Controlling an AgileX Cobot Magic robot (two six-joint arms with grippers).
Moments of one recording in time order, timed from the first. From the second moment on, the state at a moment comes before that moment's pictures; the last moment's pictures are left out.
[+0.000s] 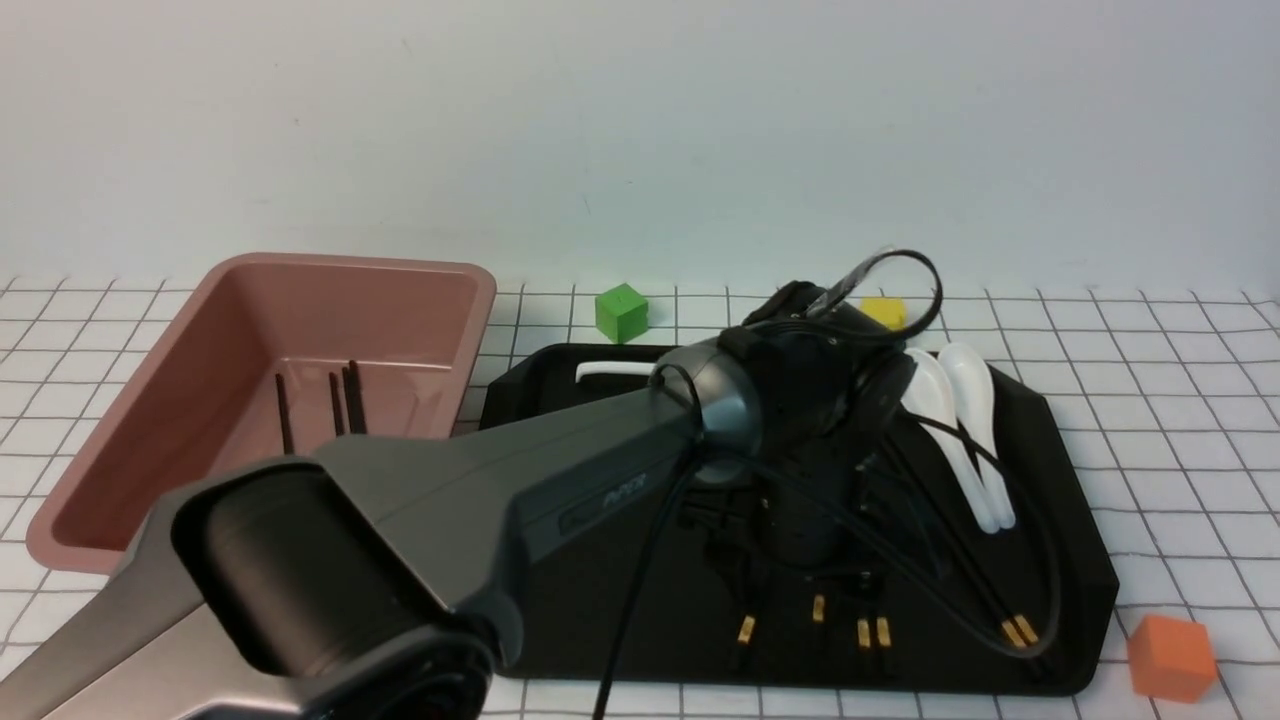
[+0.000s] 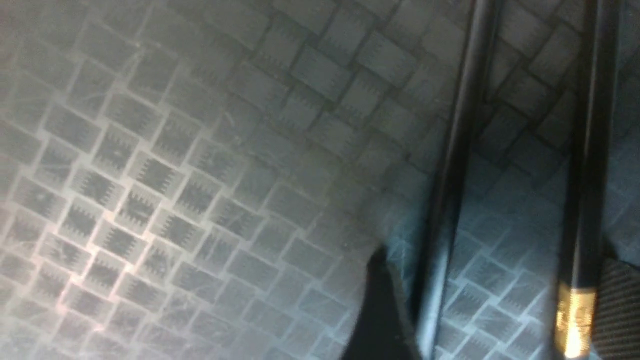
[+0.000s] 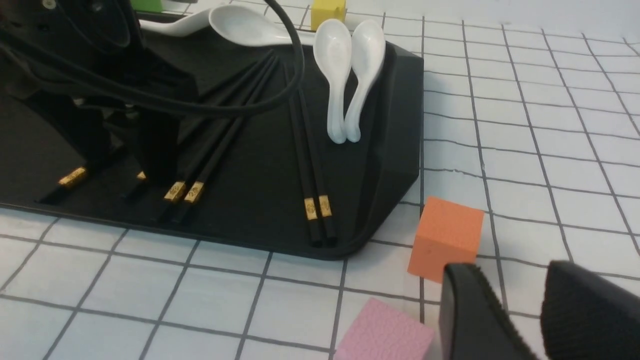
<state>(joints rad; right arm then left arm) 0.07 -0.01 0.02 0.10 0.37 -0.10 -0.82 2.40 -2.07 0.05 1.14 -0.60</state>
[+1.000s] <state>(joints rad) 0.07 -0.01 0.02 0.10 0.37 -0.10 -0.54 1.78 -1.84 0.05 1.23 -0.60</state>
